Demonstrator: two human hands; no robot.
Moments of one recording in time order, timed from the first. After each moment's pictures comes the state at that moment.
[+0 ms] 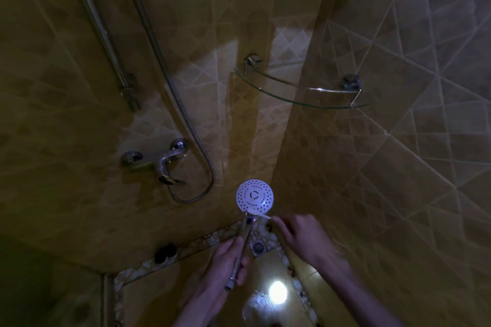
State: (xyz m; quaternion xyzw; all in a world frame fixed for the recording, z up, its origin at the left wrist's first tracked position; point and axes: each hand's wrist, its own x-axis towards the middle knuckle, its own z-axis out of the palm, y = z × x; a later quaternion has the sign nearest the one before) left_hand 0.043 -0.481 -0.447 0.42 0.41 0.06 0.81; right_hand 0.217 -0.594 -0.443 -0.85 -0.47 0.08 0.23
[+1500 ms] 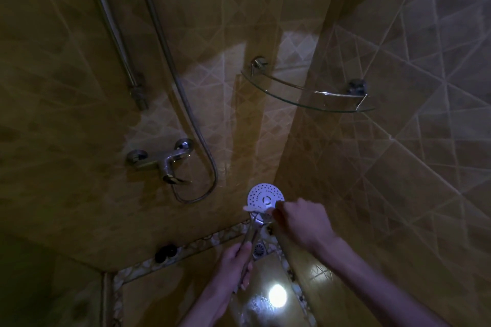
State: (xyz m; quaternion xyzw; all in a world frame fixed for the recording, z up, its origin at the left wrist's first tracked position) left_hand 0.043 -0.486 -0.469 0.54 0.39 0.06 0.74; right_hand 0.217 -0.566 -0.396 -0.86 -0.51 -0.01 0.01
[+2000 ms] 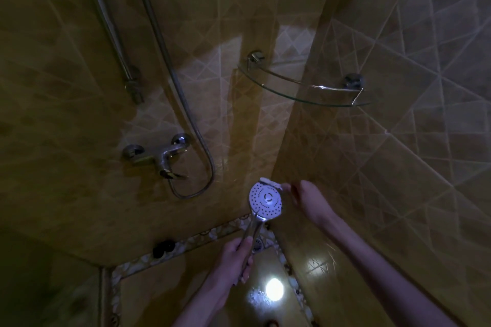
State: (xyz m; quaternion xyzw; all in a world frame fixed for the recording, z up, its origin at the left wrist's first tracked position) left_hand 0.048 -0.489 -0.481 0.56 0.39 0.04 0.73; right_hand 0.265 -0.564 -0.407 -0.86 -0.41 0.15 0.27
